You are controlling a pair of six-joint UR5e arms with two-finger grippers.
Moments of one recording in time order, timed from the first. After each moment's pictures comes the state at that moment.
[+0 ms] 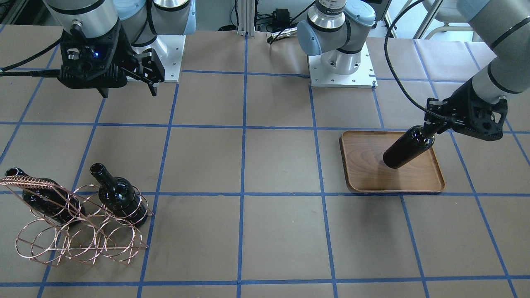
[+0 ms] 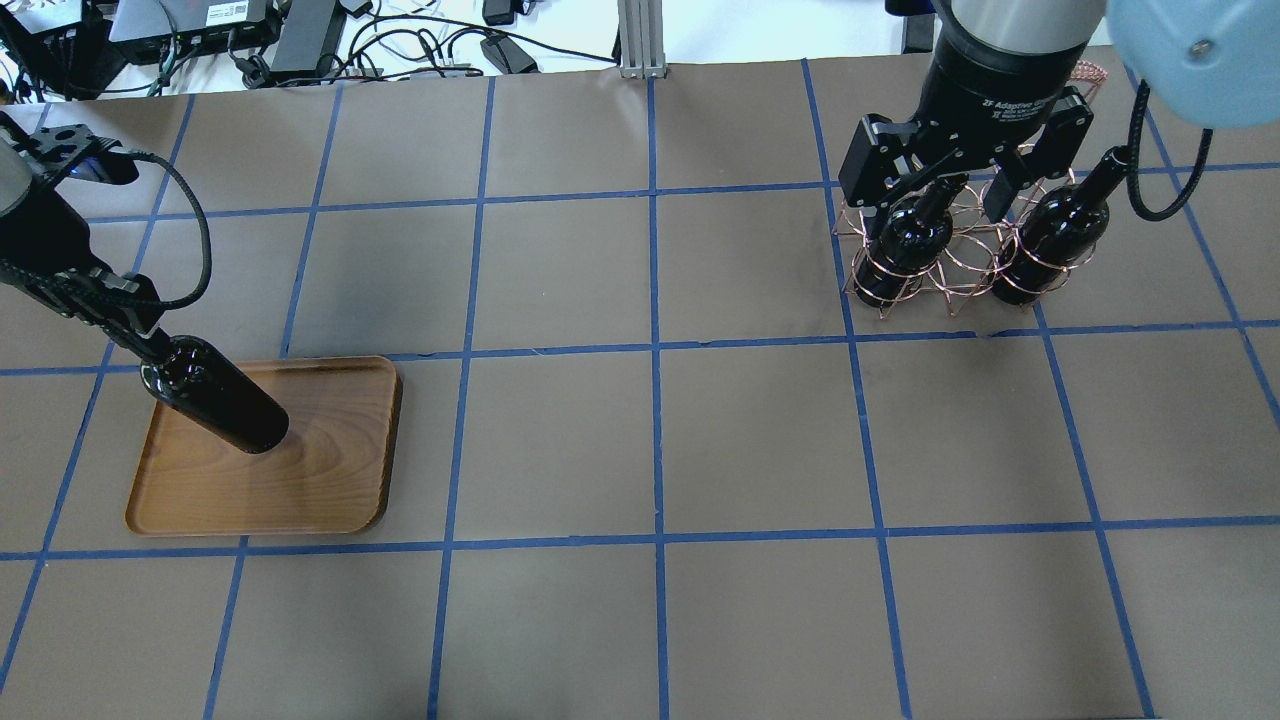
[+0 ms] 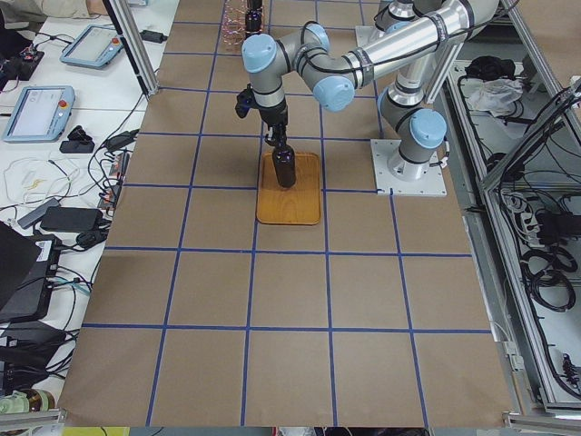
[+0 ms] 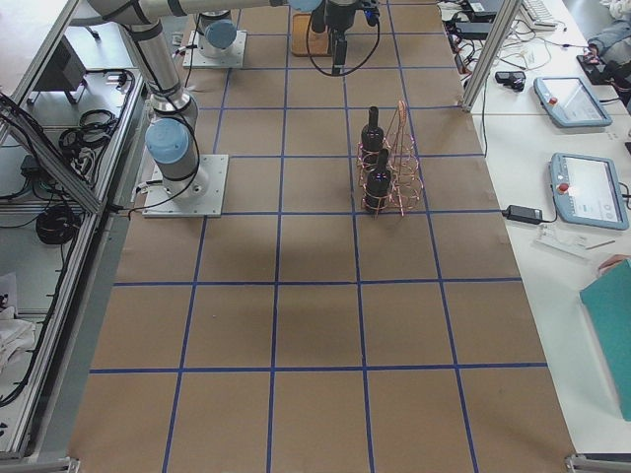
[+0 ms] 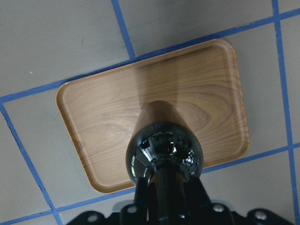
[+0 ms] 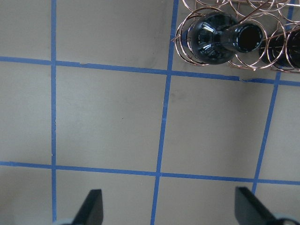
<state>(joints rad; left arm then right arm) -1.12 -1.62 -1.72 -1.52 1.63 0.71 1.63 -1.54 1.46 -1.43 -1.59 -0.04</state>
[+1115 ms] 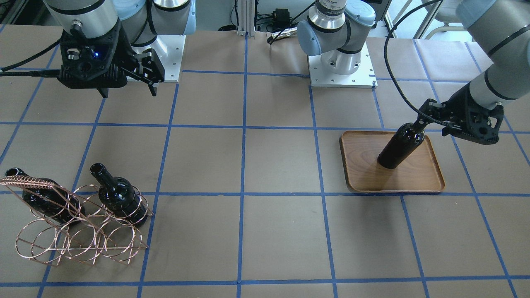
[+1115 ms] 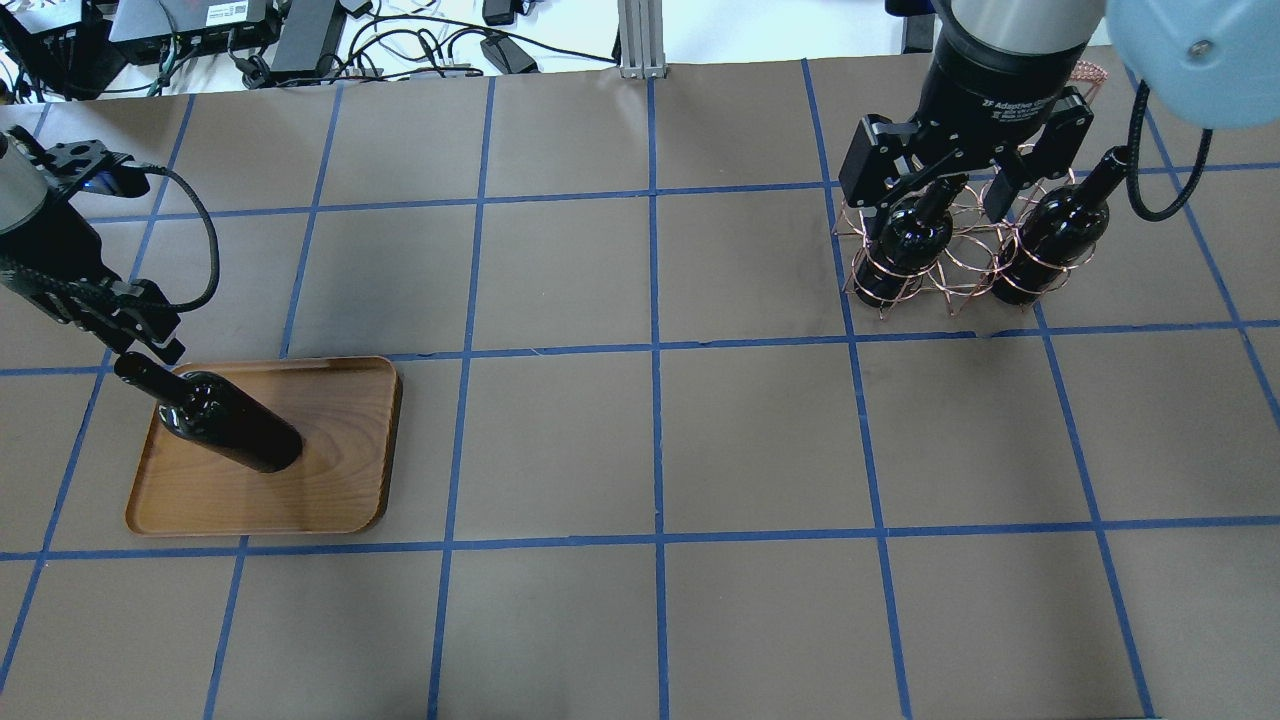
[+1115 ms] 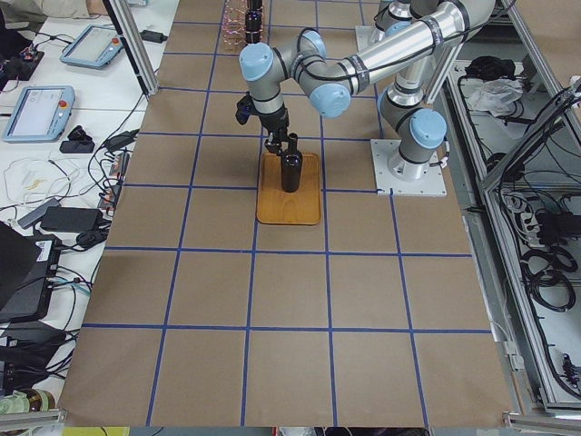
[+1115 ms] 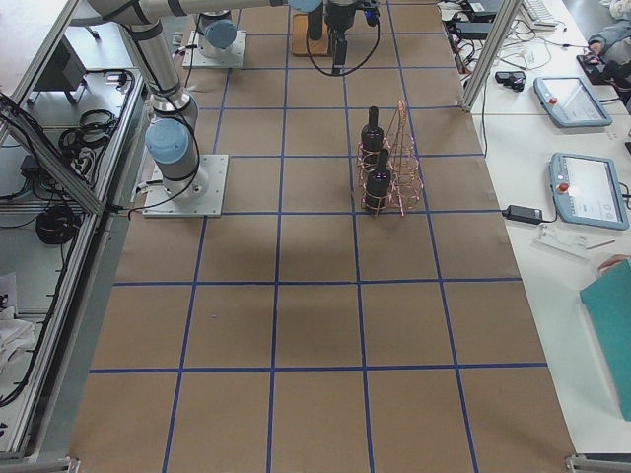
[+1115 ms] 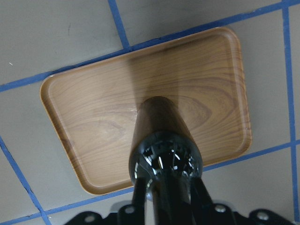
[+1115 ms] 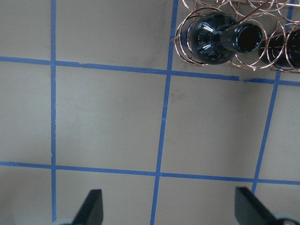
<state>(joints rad) -1.13 -1.63 -1.72 -1.53 1.66 0.70 1.63 -1.54 1.46 -1.43 -1.59 -0.04</state>
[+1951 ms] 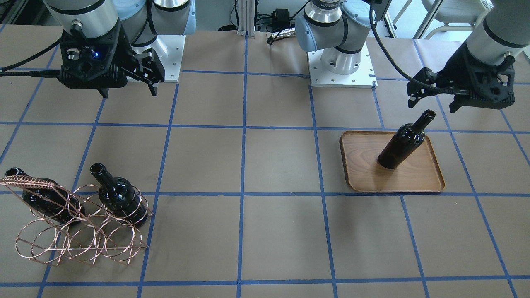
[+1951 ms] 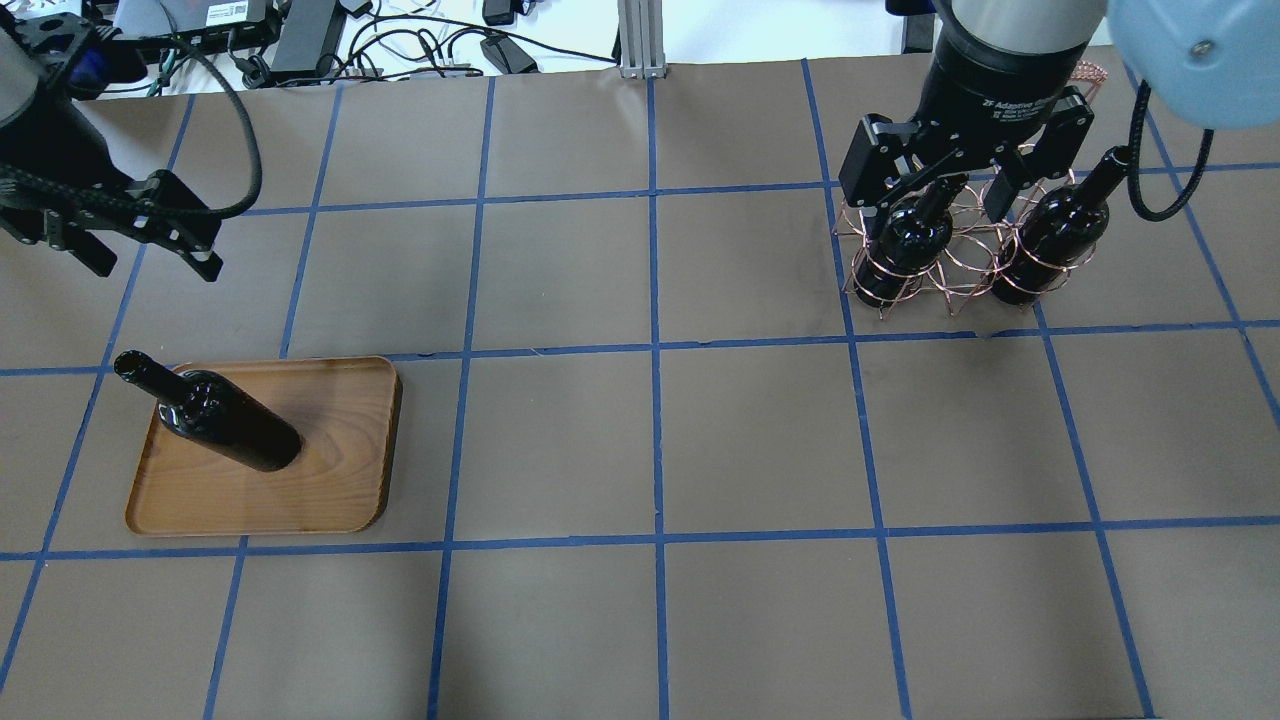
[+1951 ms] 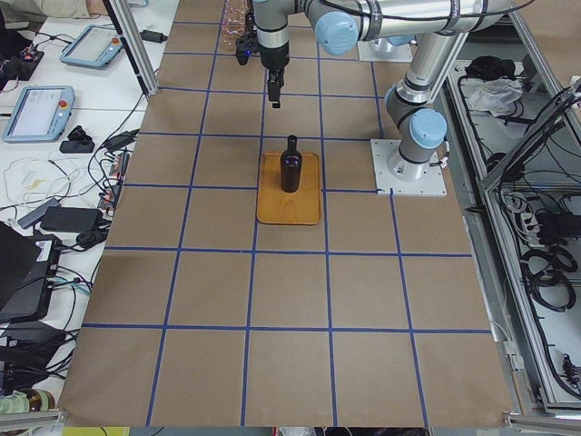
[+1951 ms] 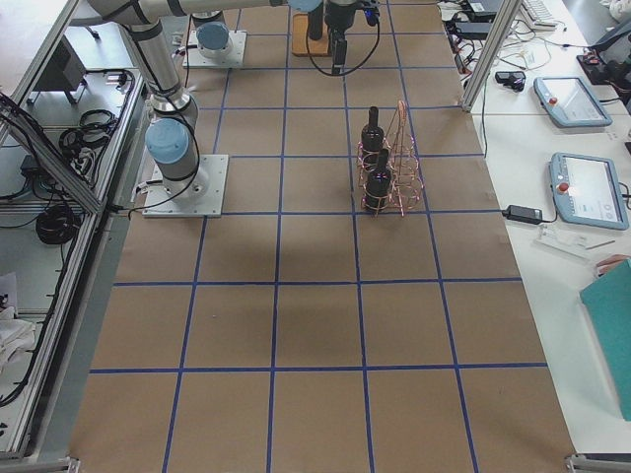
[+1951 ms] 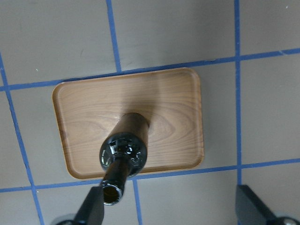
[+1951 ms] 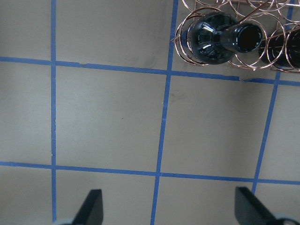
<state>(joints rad) -1.35 -1.53 -1.58 -1.65 1.59 0.28 1.63 -1.54 1.46 -1.43 -1.59 -0.04</state>
